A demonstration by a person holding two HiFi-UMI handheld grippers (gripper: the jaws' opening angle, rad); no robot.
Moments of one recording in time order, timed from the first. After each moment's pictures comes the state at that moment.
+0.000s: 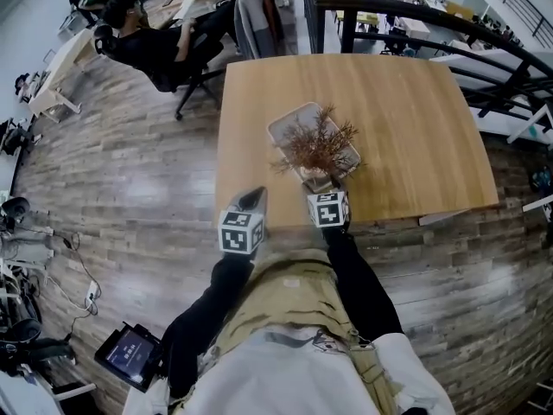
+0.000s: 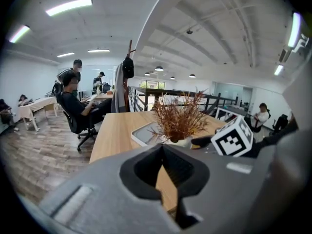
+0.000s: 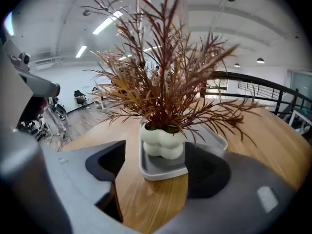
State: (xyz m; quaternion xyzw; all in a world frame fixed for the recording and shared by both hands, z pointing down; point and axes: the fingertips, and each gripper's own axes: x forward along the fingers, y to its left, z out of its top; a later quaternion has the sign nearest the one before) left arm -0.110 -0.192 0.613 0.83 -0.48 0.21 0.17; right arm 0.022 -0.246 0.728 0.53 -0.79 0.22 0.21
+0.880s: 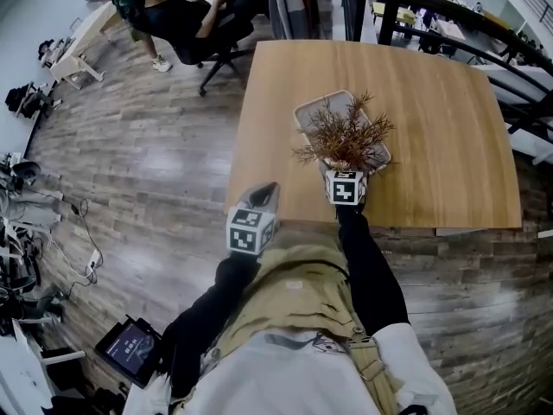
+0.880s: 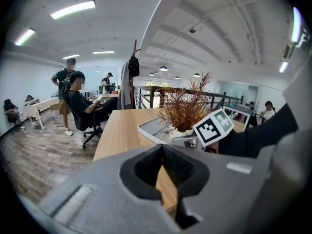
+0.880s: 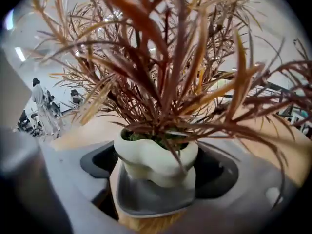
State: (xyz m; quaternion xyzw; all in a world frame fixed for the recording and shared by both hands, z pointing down) left arm -0.133 -0.190 0.652 0.82 -0.51 0.21 0.17; right arm 0.012 -0.320 0.765 0.55 -0.79 0.20 0.21
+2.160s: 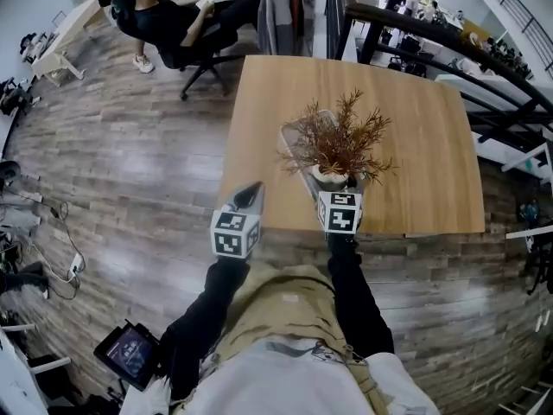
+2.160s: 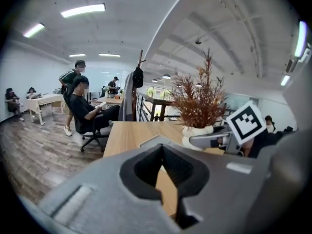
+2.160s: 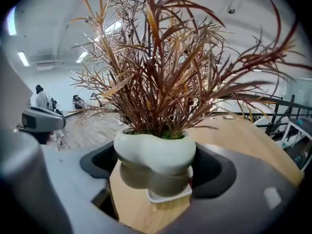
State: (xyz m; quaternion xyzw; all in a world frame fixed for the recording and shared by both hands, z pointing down) left arm -0.147 -0.200 0.532 0.82 -0.52 0.16 0.18; right arm 0.012 -0.265 0.577 0.55 -0.79 0.18 0.19
